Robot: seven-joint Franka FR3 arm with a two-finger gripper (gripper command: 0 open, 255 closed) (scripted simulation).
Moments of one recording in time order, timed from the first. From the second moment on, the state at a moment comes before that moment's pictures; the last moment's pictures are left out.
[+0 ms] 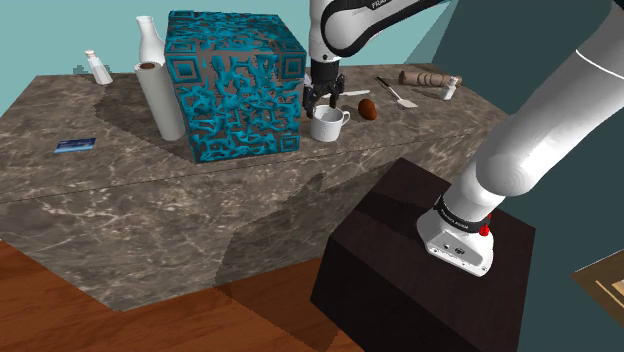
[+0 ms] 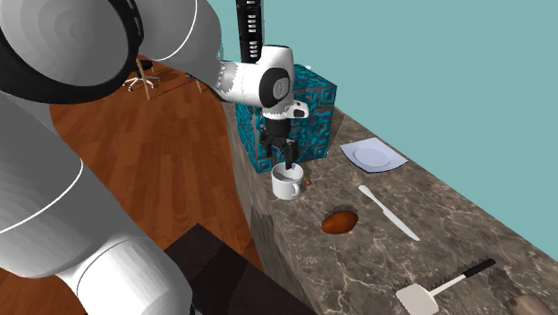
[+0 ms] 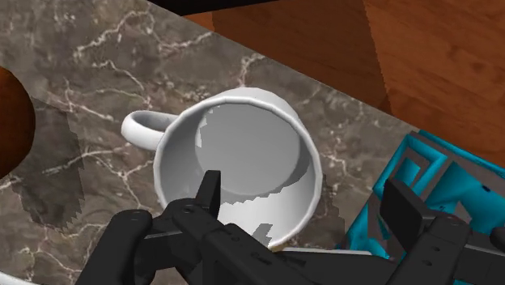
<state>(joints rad) 0.00 -0.13 0.13 -2.32 -0.03 2.14 0.32</state>
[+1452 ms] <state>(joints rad) 0.01 -0.06 0.13 -2.36 -0.04 2.26 0.34</state>
